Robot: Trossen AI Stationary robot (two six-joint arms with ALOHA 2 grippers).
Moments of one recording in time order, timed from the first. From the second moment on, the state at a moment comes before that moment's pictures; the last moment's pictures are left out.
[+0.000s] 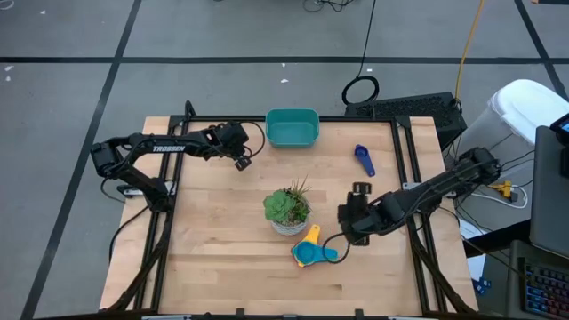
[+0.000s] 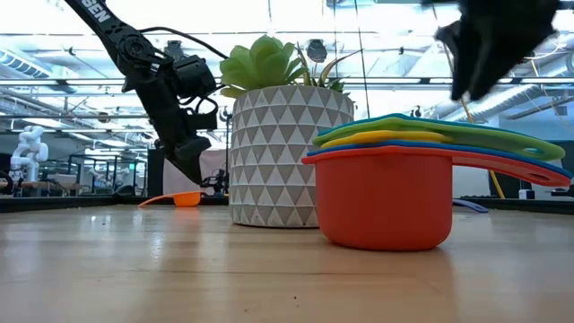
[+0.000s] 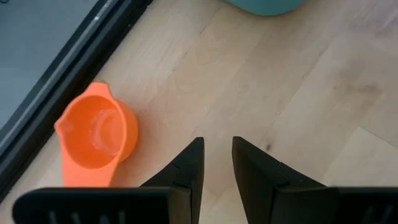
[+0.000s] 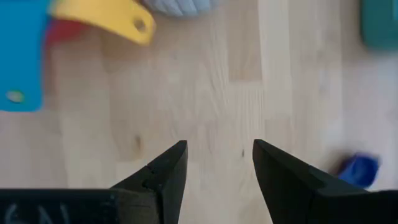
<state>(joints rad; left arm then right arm) 0.55 1.49 0.75 -0.24 -0.21 0.04 0.43 1.41 1.12 -1.13 0.37 0.45</state>
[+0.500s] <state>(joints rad) 0.60 1.49 0.79 -0.31 -0.31 0.07 0.33 1.11 0.60 -0.74 0.32 0.65</state>
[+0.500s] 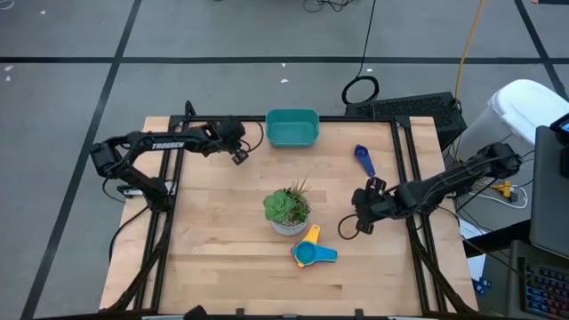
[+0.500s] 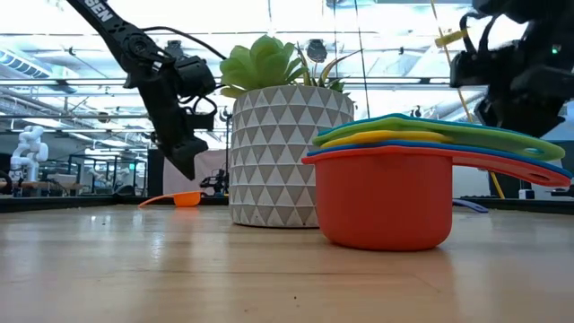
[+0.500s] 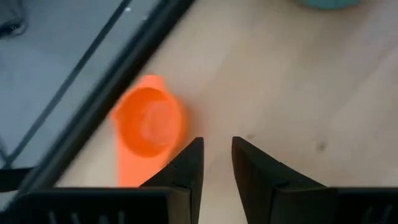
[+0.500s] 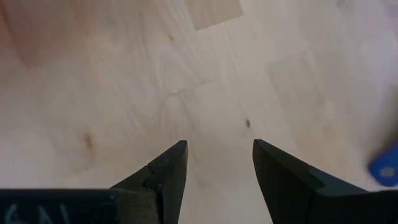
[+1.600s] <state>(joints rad) 0.77 1.66 0.87 -0.41 -0.27 0.50 0.29 1.03 0.53 -0.66 0.29 0.62</state>
